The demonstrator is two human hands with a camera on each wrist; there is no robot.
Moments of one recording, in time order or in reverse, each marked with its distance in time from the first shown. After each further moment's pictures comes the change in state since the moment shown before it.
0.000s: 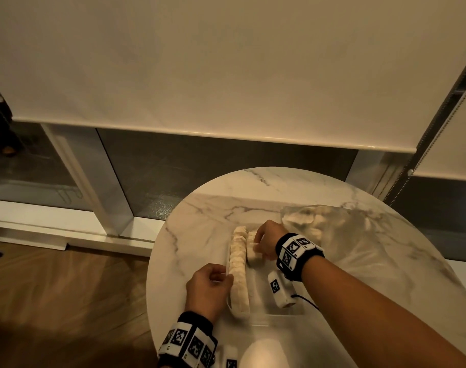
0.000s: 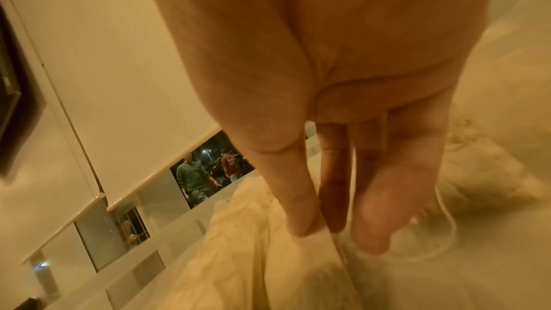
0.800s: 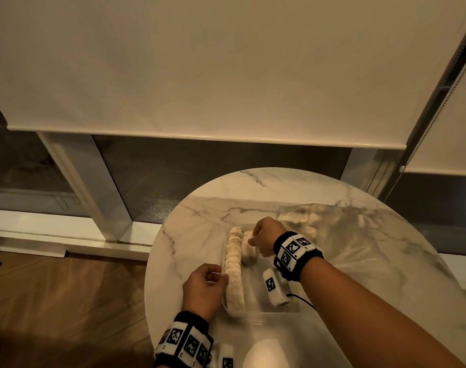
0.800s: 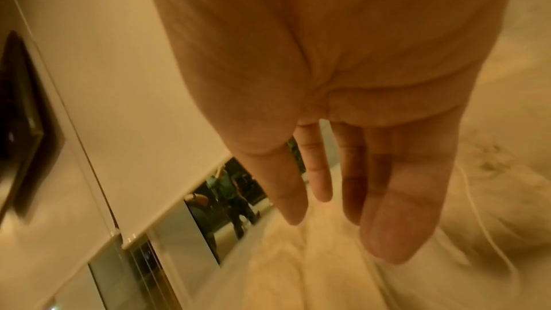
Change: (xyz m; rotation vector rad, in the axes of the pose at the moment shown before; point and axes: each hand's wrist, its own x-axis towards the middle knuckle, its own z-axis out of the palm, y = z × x) left_hand 0.000 0.000 0.000 0.014 -0.008 0.002; right_hand -0.015 -0.004 -0.008 0.132 0.074 0.013
